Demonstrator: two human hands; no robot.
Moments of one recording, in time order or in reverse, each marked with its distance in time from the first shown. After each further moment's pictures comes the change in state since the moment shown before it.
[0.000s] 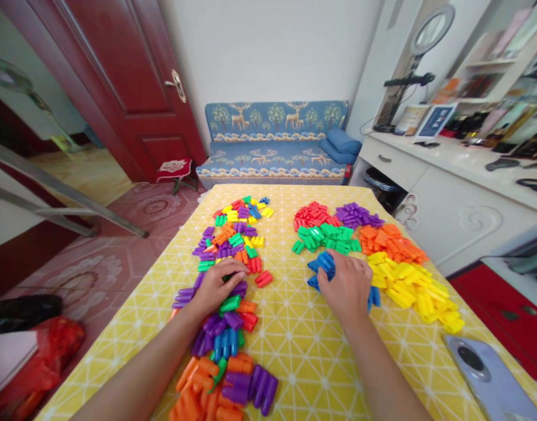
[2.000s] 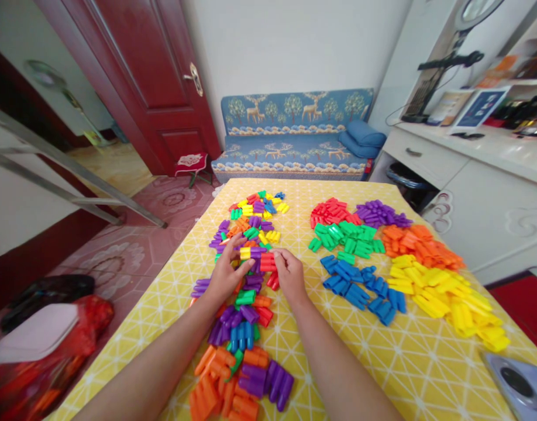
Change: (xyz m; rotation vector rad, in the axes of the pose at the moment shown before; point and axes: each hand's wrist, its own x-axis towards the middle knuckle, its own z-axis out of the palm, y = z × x) left_hand -0.004 -0.019 0.003 -0.054 0.311 -0.149; right_hand 0.000 -0.133 0.061 1.245 -0.318 0.346
